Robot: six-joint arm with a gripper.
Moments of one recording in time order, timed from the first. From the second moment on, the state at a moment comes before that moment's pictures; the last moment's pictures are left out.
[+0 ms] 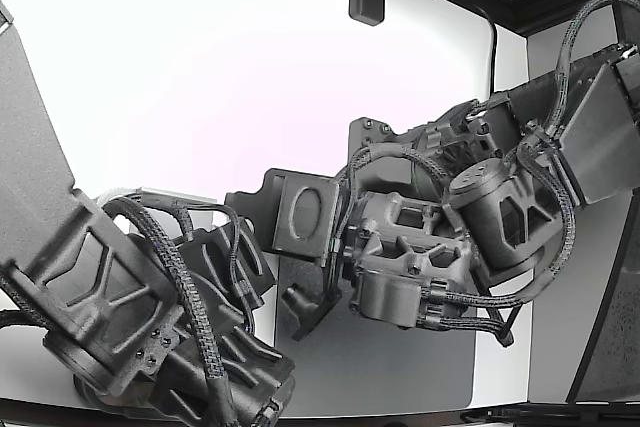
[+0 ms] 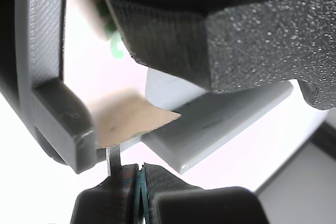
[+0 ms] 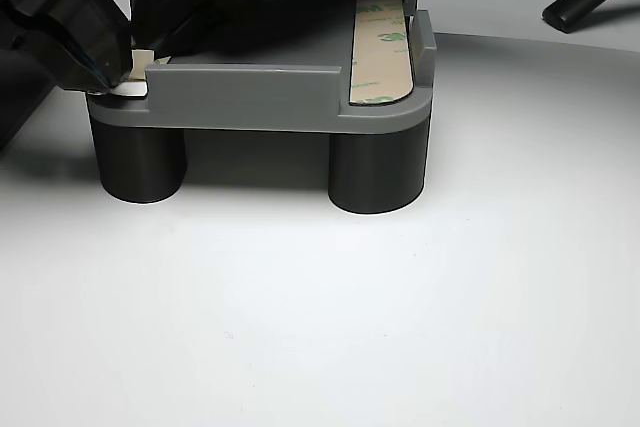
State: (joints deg) arm 38.8 120.8 143.2 38.1 37.5 -65.7
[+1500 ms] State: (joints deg) arm 39.0 117.4 139.0 40.4 37.8 -64.0
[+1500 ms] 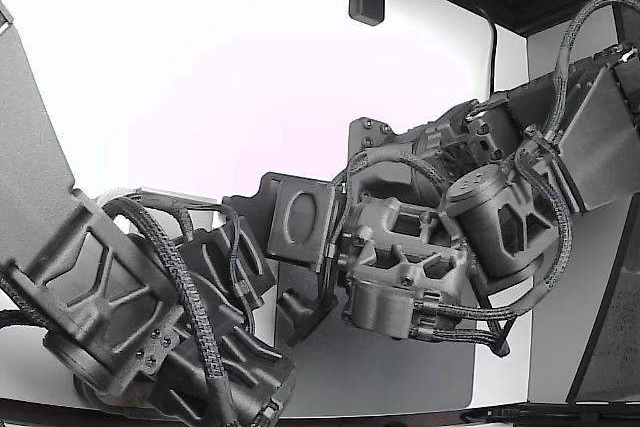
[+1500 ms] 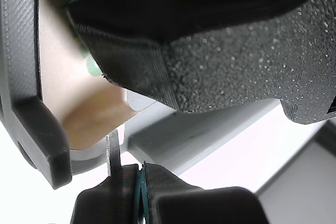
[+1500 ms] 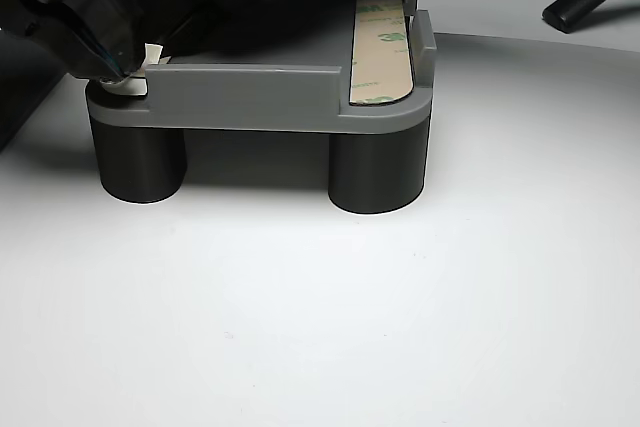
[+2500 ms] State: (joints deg) arm 39.4 117.7 140.6 39.4 37.9 -63.1
